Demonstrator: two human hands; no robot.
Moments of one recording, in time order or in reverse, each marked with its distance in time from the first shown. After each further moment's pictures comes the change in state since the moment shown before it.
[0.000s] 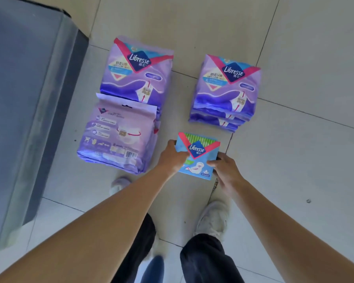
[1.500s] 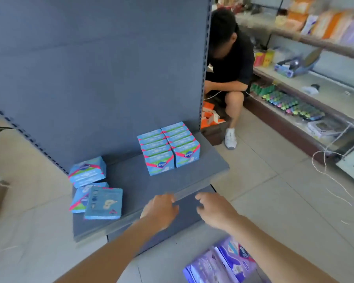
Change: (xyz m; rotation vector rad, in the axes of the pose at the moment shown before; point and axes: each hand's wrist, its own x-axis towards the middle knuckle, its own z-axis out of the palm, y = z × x) left_hand -0.477 0.049 -0.456 0.097 0.720 0.167; right_hand -0.523 -0.308 0.340 -1.796 -0.386 -1.148
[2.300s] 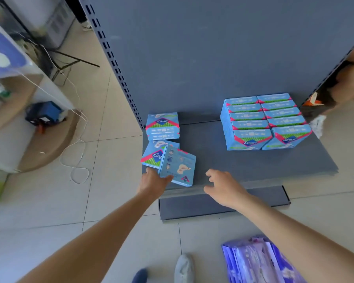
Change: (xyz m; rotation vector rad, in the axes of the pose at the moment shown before) left_hand 0.011 -0.247 -0.032 -0.514 0.226 -0.639; right_hand 0.099 -0.180 0.105 -0.049 -0.228 -0.150
